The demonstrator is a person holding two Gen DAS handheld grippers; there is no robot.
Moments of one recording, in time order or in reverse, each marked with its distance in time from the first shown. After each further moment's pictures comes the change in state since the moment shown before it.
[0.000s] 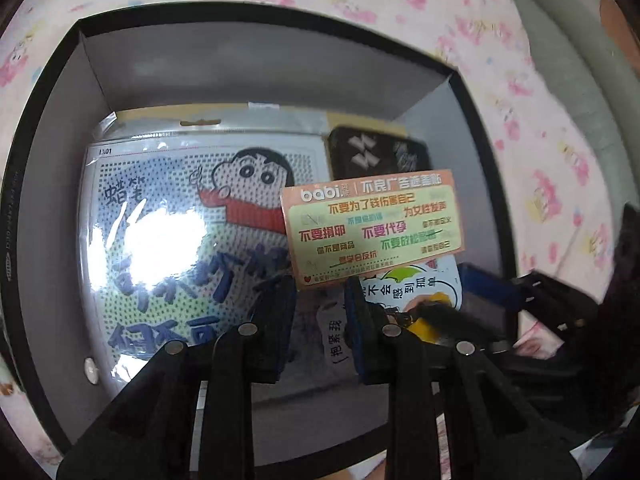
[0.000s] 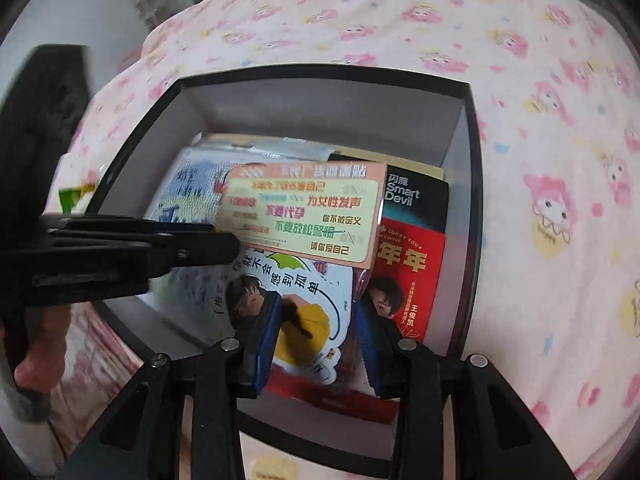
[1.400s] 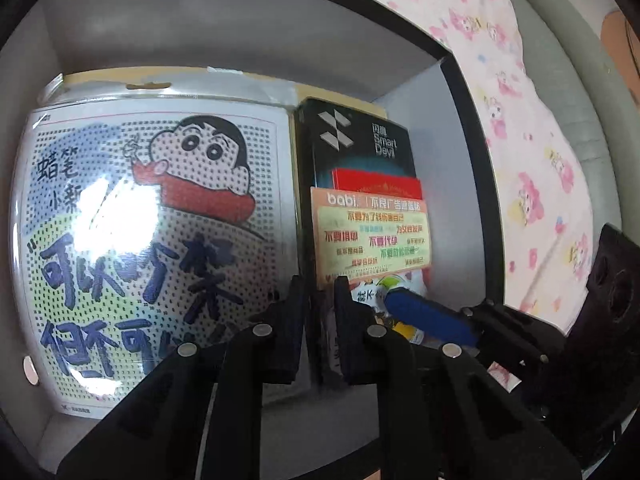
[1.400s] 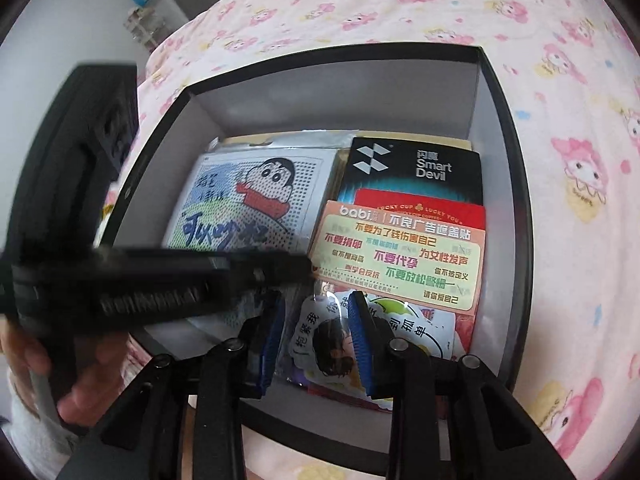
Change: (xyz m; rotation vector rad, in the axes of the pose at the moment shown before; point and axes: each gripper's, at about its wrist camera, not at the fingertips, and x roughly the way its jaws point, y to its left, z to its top) left arm 0.037 -0.024 -0.004 -0.058 0.050 -0.131; right arm 0.008 0.000 -0.010 0.110 0.025 0.087
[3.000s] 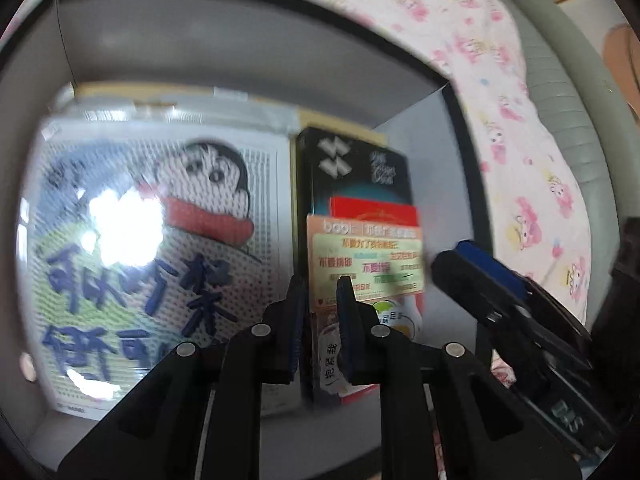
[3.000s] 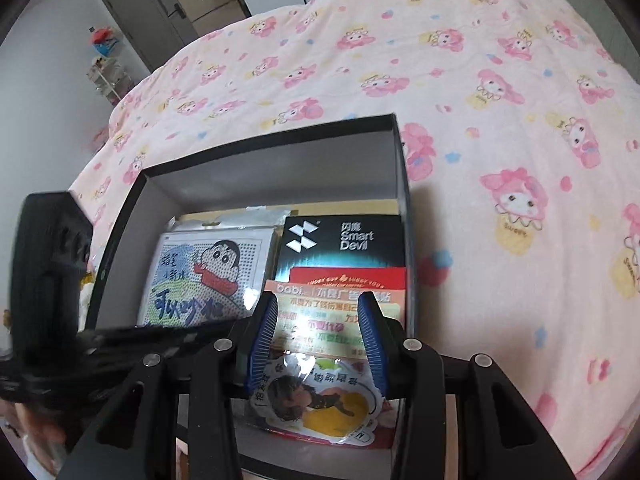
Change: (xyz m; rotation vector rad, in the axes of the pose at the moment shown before) left arm -0.010 0.015 0.002 -0.063 -0.059 -0.016; right arm -0.030 -0.018 0.020 0.121 -0.173 -0.113
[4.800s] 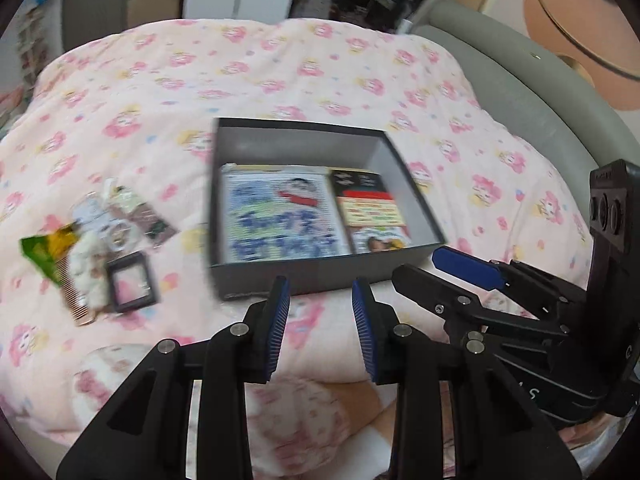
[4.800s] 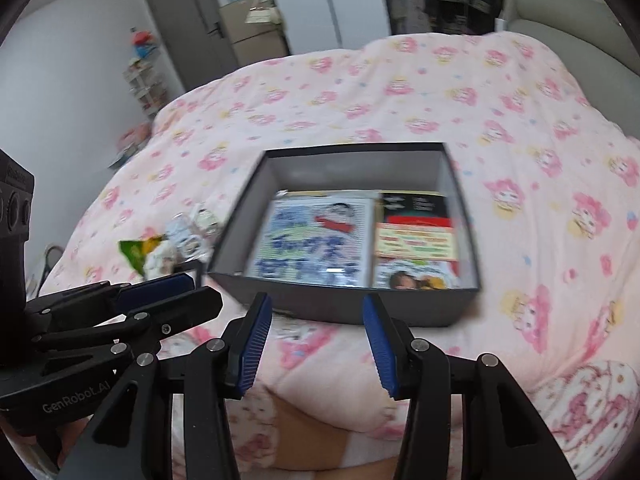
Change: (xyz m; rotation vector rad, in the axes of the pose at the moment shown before) left arm -0.212 0.006 -0.166 0.253 -0.371 0.192; right arm -0.122 0.140 -0.107 -0.117 -0.146 0.010
